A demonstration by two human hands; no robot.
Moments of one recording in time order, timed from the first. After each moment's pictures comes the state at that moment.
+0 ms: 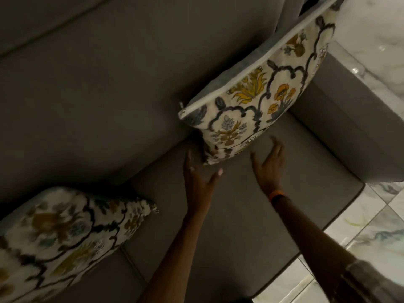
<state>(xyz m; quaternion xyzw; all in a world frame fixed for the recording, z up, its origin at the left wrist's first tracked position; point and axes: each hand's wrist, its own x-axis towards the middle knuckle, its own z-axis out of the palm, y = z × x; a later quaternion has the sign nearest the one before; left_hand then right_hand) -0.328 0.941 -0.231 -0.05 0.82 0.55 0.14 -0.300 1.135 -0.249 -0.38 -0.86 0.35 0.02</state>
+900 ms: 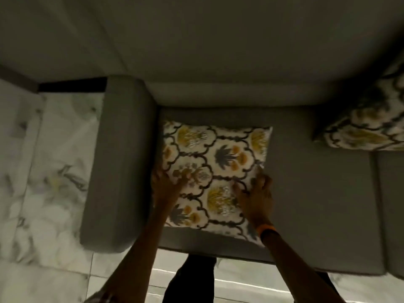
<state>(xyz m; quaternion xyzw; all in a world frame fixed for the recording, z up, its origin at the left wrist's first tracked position) 0.098 0.075 -0.243 -0.47 0.80 0.37 0.10 0.039 0.318 -0.252 -0.09 -0.90 0.35 -0.25</state>
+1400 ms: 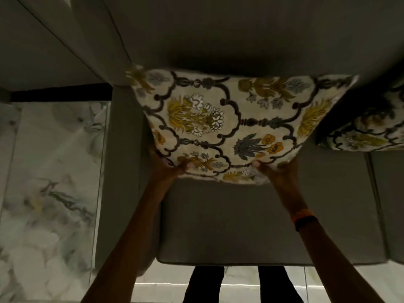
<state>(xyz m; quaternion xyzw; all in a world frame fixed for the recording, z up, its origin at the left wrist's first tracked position) 0.034 -0.018 -0.206 -0.31 0.72 0.62 -0.02 -0.031 0.281 -0.180 -0.06 -0.76 0.63 -0.15</state>
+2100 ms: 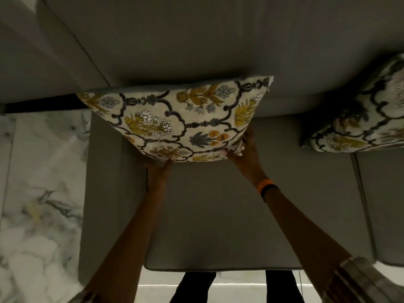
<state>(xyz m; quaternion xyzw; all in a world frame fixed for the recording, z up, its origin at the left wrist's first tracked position) -0.010 0.026 -0.228 -0.49 0.68 0.55 0.04 -0.103 0.267 -0.237 0.02 -0.78 0.59 -0.19</state>
